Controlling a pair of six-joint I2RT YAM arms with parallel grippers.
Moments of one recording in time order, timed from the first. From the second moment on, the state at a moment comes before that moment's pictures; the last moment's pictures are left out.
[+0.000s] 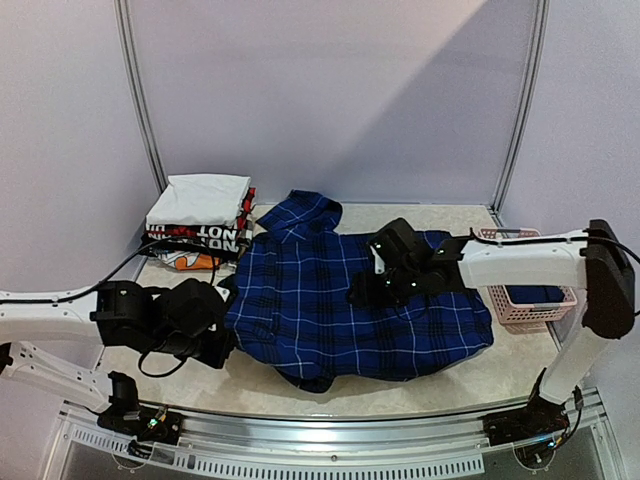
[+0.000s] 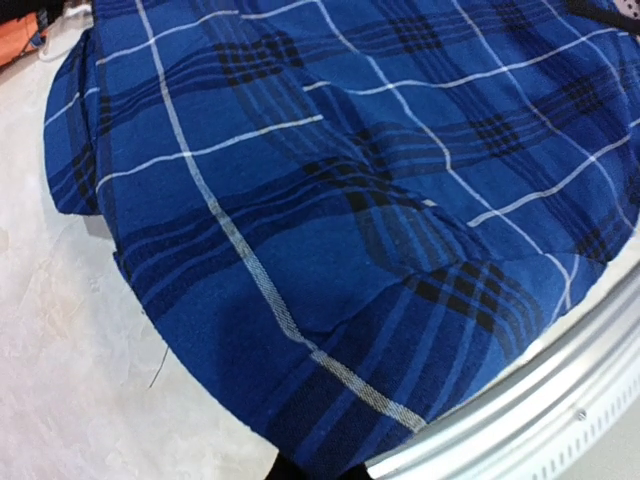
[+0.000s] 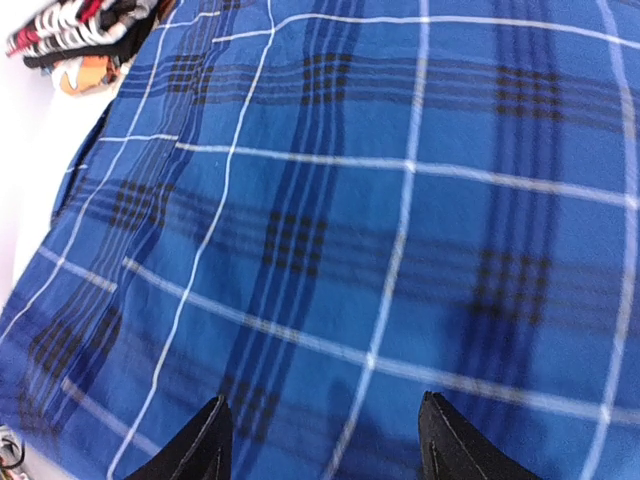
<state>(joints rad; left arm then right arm) -1.16 1.05 0.72 -0.75 -0.31 -0.74 0.91 1.67 1.12 -0.34 0.04 0.74</state>
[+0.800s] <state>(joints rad) -0.84 1.15 0.96 -0.71 -0.03 -0.66 0.82 2.06 1.38 -0.36 -0.03 0.63</state>
